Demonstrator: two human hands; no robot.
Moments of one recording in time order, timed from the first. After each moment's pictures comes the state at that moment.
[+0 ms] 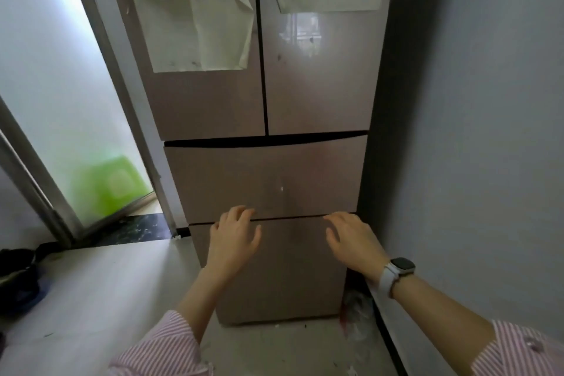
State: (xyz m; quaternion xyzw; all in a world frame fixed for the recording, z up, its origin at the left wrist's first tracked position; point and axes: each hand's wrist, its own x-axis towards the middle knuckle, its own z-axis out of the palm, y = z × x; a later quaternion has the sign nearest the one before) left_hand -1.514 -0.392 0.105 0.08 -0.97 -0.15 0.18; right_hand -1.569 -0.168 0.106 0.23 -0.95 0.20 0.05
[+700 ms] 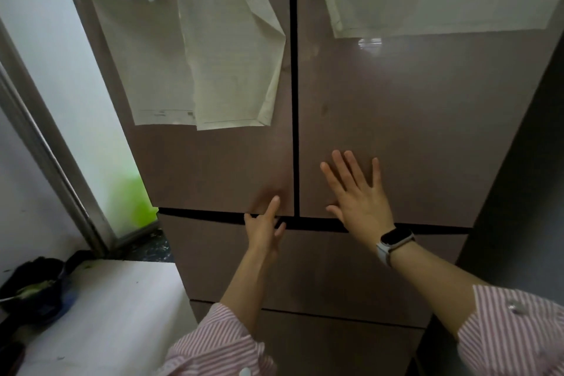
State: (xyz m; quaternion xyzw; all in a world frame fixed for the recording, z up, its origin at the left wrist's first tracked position) left_hand -1.823 -0.451 0.155 0.28 -0.44 -0.82 0.23; right_hand -1.915 -0.296 0.171 0.34 -0.84 -0.05 0.41
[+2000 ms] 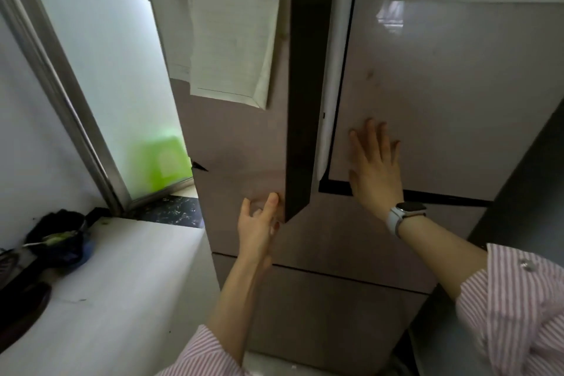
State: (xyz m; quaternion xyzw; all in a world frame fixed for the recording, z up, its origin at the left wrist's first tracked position) left_hand -1.718 -0.469 0.131 0.24 -0.46 -0.82 0.25; right_hand -1.867 -0.320 0.181 0.32 -0.89 0.12 0.30
